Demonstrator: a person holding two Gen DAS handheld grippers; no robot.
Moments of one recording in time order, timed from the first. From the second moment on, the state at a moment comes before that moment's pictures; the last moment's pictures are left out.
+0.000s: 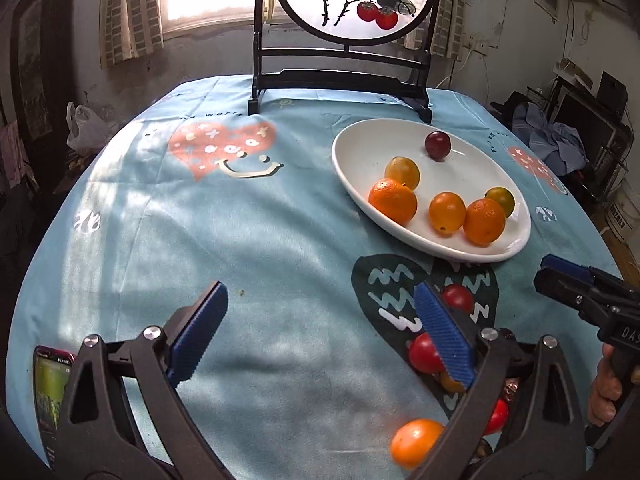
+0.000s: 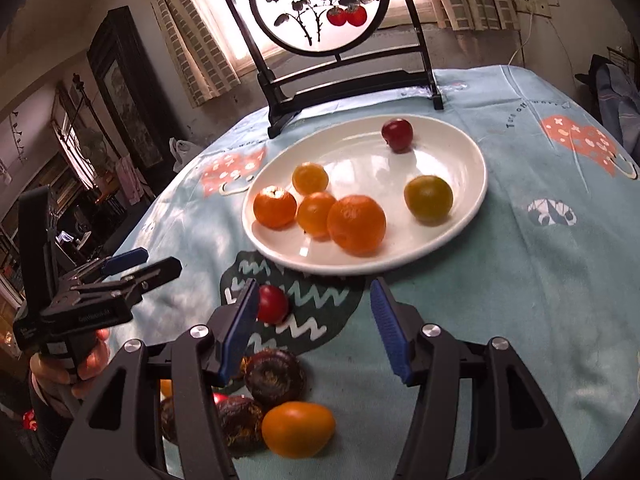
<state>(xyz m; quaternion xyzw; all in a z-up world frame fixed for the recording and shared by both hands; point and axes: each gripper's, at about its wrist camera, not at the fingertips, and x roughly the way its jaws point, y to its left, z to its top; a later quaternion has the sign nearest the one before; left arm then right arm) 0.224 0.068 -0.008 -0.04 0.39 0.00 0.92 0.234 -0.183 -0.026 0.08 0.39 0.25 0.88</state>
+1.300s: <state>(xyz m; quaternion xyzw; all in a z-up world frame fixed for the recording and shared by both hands) 0.171 0.060 -0.028 0.01 0.41 -0.18 0.89 0.208 -0.219 -0.060 0.14 0.49 0.31 0.80</state>
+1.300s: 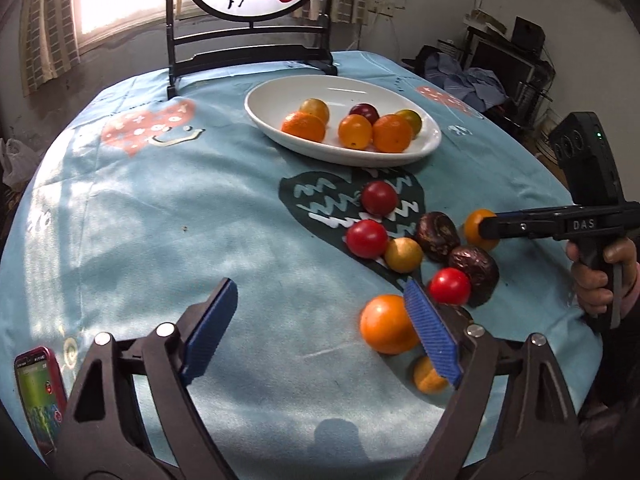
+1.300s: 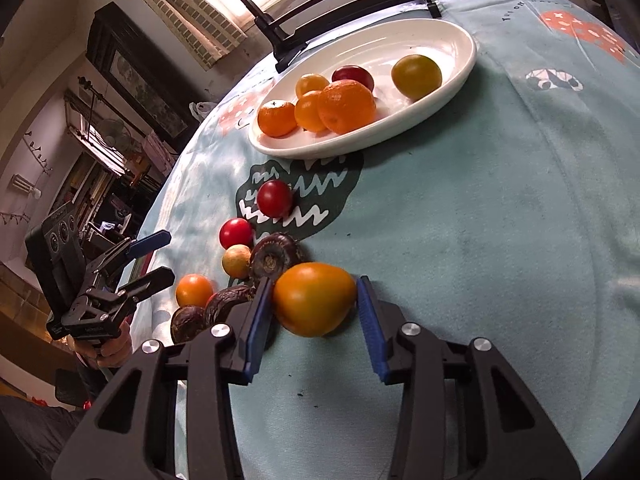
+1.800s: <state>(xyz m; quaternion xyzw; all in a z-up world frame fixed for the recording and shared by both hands) 0.176 0.043 -0.050 -0.01 0.48 -0.27 0.84 0.209 -0.217 -0.061 0.13 0.49 0.31 0.81</state>
